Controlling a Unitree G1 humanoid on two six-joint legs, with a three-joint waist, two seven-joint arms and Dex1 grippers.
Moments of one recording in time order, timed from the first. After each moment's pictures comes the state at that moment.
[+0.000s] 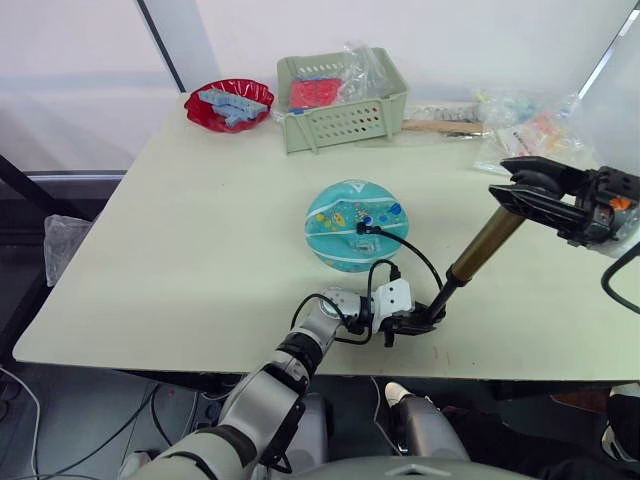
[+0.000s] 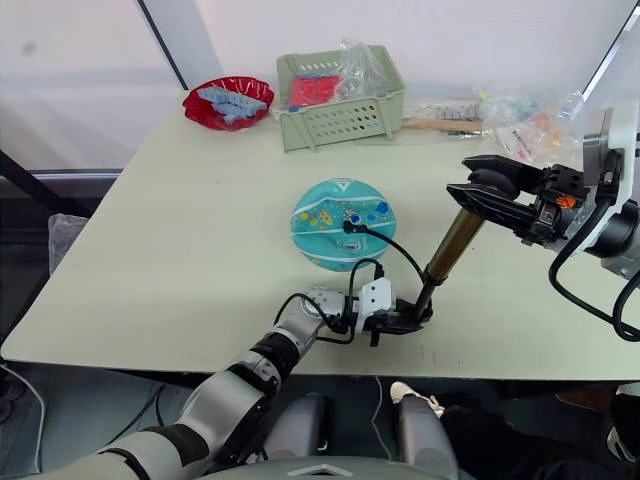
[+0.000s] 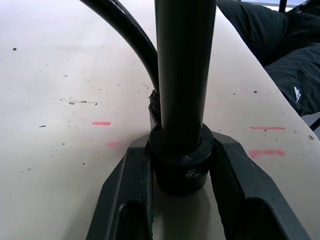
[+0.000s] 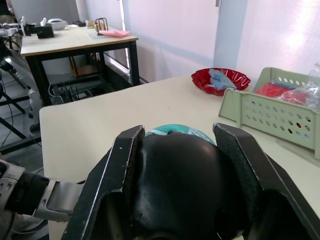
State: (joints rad) left arm -0.62 0.01 -0.38 1.00 0.08 -0.42 -1.06; right arm -0.28 -0.92 -0.40 -0.51 1.12 0.69 0.72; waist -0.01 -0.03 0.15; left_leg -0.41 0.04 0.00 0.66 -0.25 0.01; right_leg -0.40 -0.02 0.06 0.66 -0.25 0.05
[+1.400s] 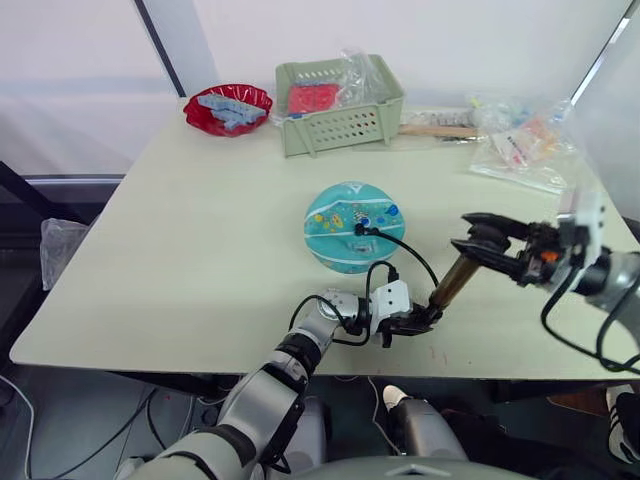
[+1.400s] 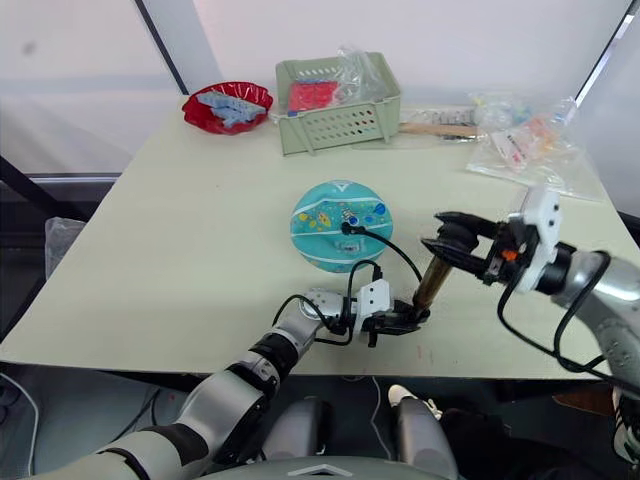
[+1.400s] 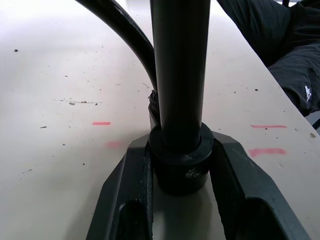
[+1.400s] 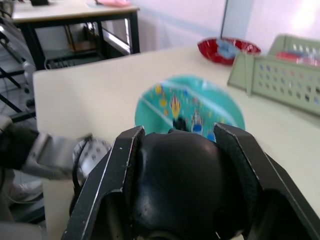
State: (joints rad) left arm -0.62 0.02 -0.38 1.02 0.09 -0.44 -1.05; right arm -0.19 -0.84 -0.24 -0.50 0.90 0.56 0.81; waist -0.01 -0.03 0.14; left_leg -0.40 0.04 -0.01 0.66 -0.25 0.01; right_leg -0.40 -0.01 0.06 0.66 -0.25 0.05
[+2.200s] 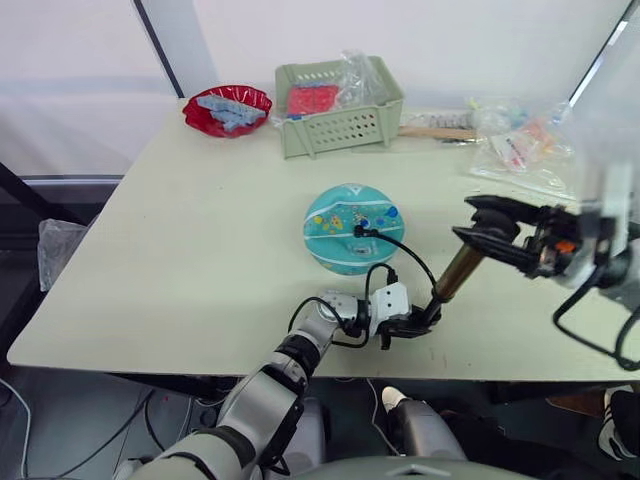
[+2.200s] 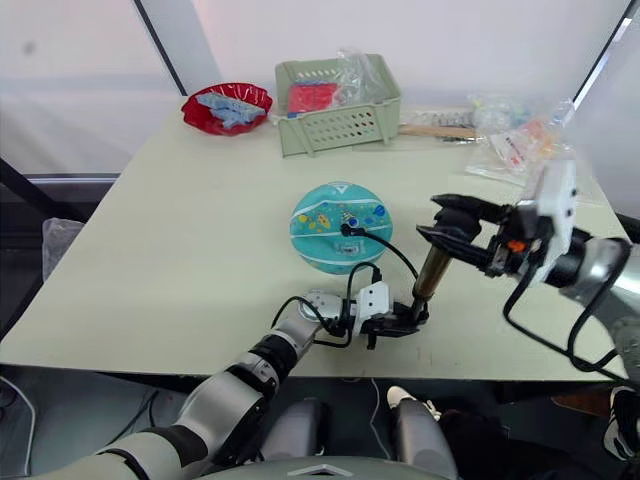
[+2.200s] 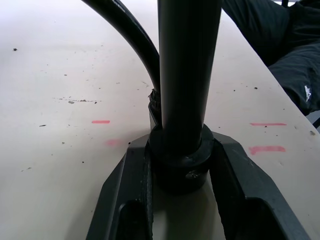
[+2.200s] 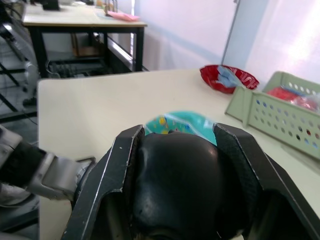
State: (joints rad) left arm -0.61 0.02 -0.38 1.03 0.09 -0.45 -1.04; right arm -0.13 -0.79 -0.17 -0.58 0.76 0.45 0.78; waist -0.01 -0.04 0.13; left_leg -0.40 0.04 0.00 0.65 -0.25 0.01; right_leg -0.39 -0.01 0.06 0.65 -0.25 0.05
